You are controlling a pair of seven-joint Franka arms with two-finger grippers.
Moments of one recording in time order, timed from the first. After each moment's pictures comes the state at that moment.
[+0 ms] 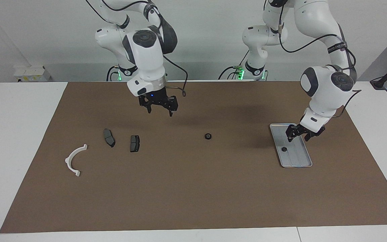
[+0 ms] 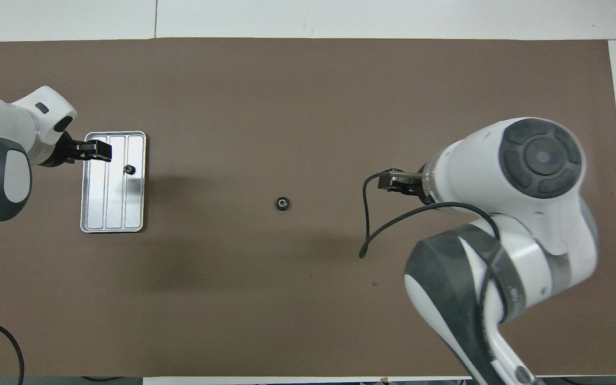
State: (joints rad) left arm -0.03 0.21 -0.01 -1.94 -0.01 2.21 0.02; right arm 0.43 0.10 0.05 -1.91 0.00 2.08 0.76
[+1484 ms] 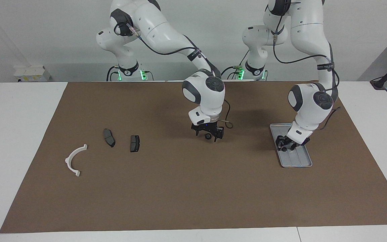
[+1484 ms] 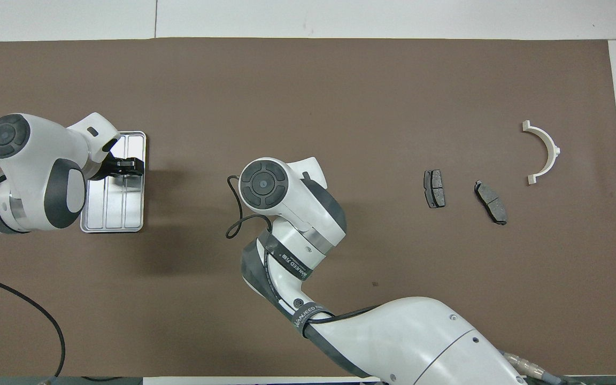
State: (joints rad) left arm -0.03 0.32 -0.01 -2.02 -0.02 2.38 0.02; right arm 0.66 0.61 0.04 -1.54 -0.12 2.18 1.19
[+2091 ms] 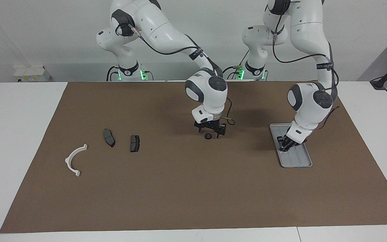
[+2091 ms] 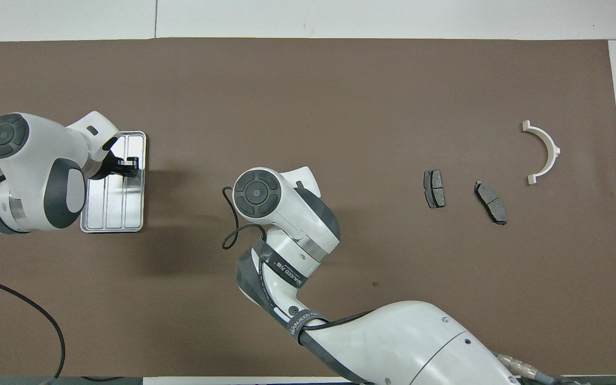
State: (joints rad) left arm -0.04 0.31 -0.01 -2.00 -0.05 2.37 0.00; right arm 0.66 0.61 0.08 -1.57 -0.10 2.18 1.18
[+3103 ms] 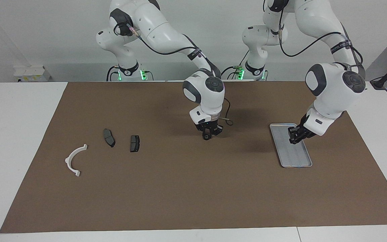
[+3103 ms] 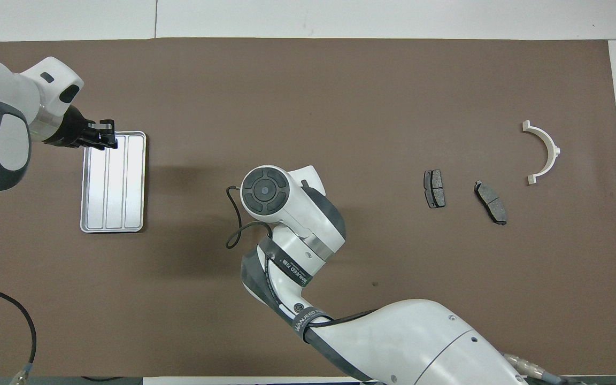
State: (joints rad) left arm -0.07 0.27 -0.01 -1.71 -0.09 1.98 -0.09; right arm 0.64 0.60 0.08 -1.59 -0.09 2.20 1.16
